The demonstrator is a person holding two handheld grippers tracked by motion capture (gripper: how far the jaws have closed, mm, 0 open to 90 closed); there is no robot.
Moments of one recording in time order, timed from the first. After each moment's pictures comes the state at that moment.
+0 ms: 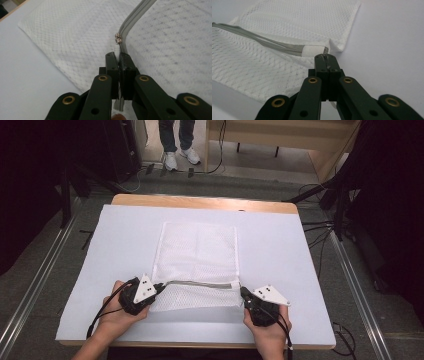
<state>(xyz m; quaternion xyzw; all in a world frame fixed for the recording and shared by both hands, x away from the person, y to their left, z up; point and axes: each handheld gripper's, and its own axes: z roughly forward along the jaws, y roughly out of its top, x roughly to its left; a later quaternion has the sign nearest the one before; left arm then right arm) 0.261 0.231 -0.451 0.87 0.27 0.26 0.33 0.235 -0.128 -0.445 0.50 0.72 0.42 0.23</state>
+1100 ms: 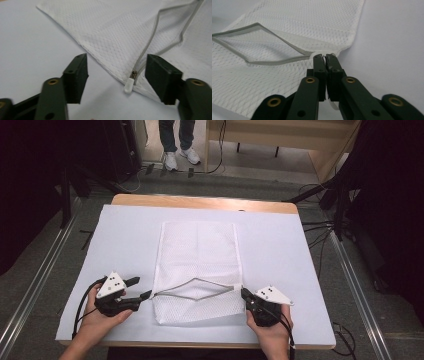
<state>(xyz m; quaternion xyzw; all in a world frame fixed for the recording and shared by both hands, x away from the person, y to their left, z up) 0.251 0.288 -0.441 0.79 0.38 0.19 0.44 0.238 -0.137 -0.453 0.49 0.73 0.43 0.21</state>
